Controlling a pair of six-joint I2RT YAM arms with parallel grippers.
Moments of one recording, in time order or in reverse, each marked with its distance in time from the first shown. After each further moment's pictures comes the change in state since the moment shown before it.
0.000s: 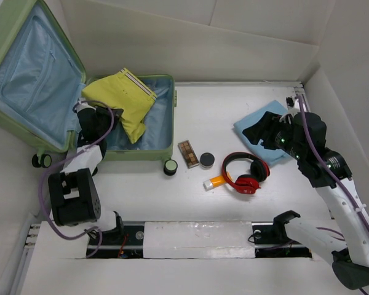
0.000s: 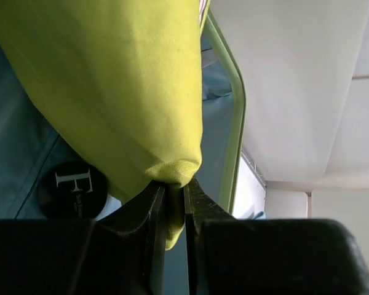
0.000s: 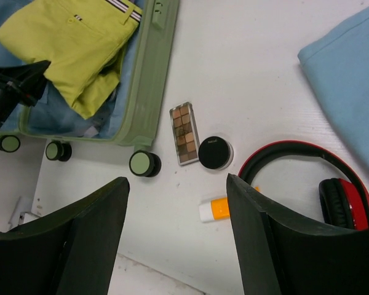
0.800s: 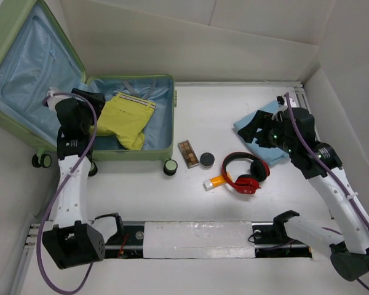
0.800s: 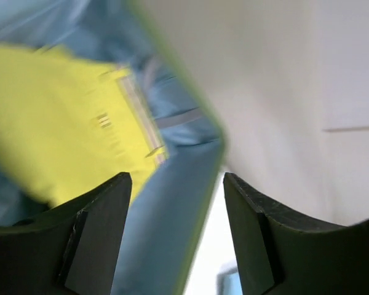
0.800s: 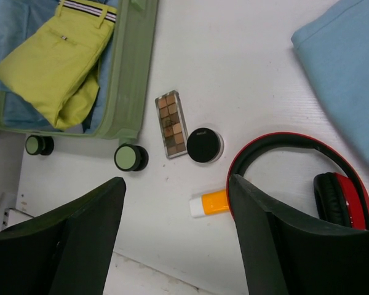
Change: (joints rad) left arm 0.023 -0.373 0.209 -0.593 -0.282 0.082; right arm 0.009 0.076 -0.004 -0.005 -0.003 -0.012
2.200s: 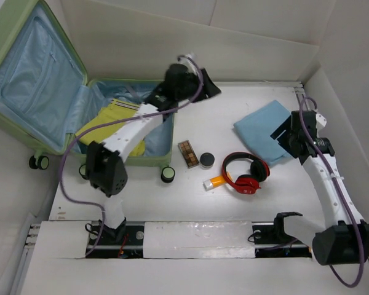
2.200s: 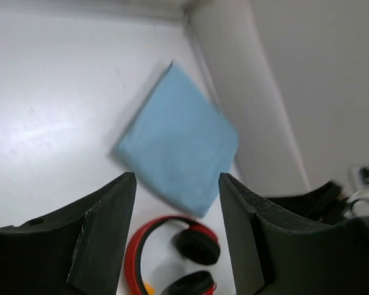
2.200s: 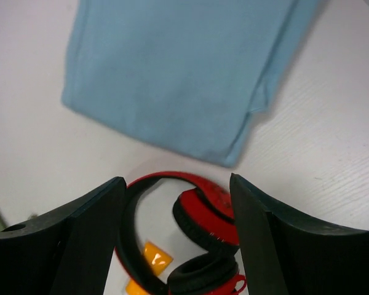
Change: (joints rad) left arm -0.731 0.678 0.712 0.027 0.243 0.200; right arm -0.327 0.116 -0.150 -0.042 0.348 0.173
